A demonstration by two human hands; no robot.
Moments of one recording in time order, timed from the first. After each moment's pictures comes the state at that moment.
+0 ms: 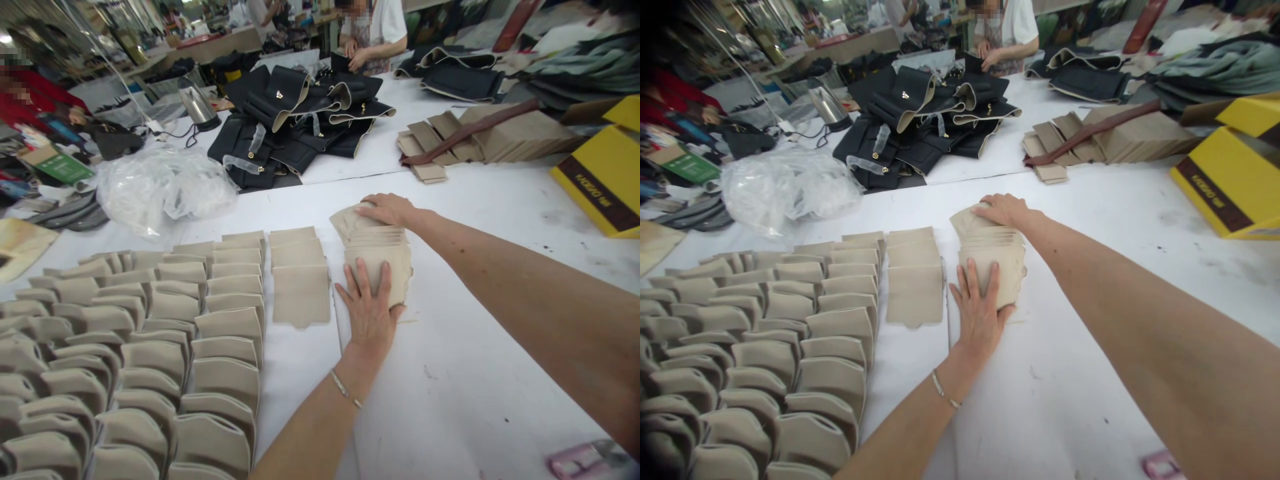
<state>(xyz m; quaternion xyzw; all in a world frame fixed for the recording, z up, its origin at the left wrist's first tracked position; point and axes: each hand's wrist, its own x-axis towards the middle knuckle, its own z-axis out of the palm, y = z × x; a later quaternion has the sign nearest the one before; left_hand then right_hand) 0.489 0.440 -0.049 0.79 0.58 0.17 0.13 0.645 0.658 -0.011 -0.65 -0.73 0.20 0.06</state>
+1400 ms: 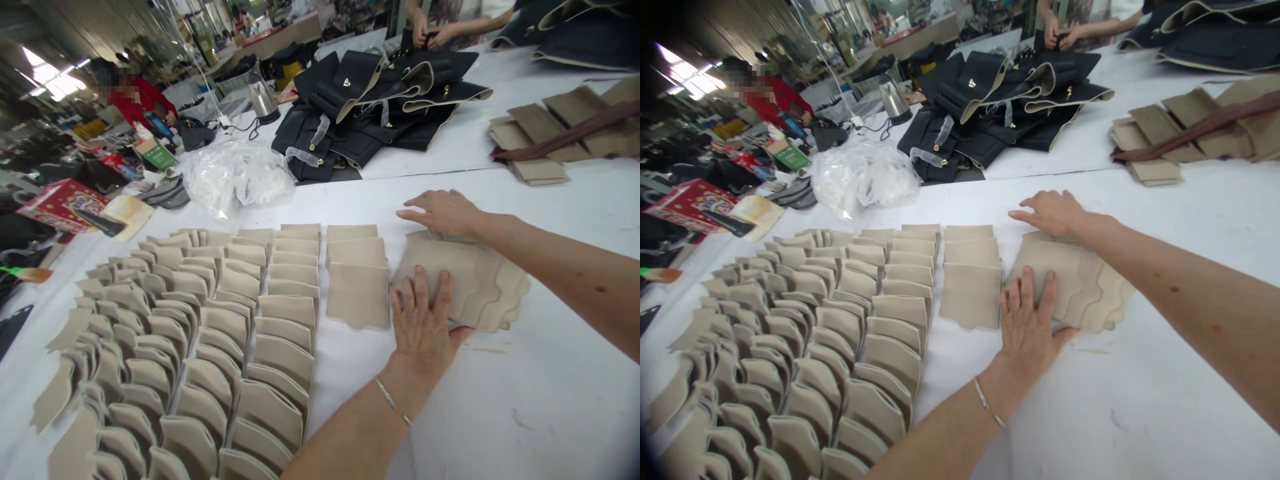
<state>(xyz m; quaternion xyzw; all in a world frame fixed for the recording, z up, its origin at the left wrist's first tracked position) 0.456 0.443 -0.043 0.79 0.58 0.19 0.10 0.577 0.662 0.006 -0.60 -0.77 0.21 0.02</state>
